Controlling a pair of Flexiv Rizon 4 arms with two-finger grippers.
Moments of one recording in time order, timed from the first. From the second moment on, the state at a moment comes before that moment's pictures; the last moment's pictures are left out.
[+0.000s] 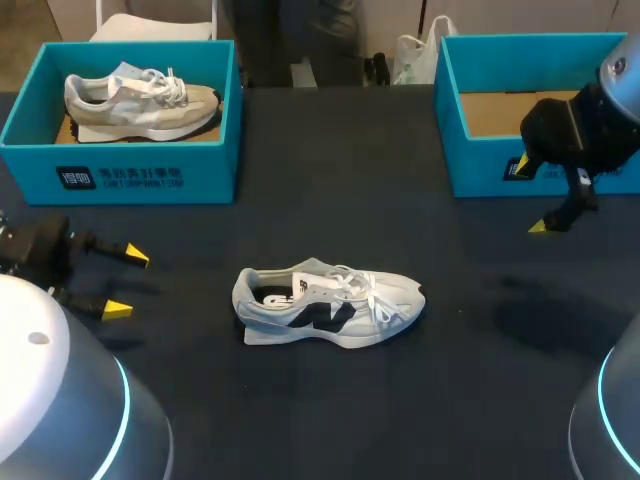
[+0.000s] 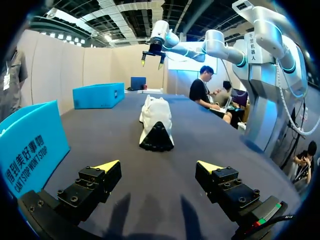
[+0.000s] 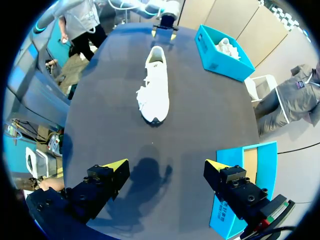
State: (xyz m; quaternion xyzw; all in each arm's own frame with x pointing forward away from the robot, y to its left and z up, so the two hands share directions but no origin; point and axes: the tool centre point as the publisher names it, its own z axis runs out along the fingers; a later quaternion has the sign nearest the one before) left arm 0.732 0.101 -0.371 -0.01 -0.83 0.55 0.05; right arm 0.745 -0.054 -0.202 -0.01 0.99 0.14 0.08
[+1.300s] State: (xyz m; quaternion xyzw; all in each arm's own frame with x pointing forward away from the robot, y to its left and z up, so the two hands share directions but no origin) left arm 0.720 0.104 -0.377 0.01 -0.84 0.55 0.02; right arm 0.745 -0.054 -0.202 -0.01 0.99 0.14 0.08
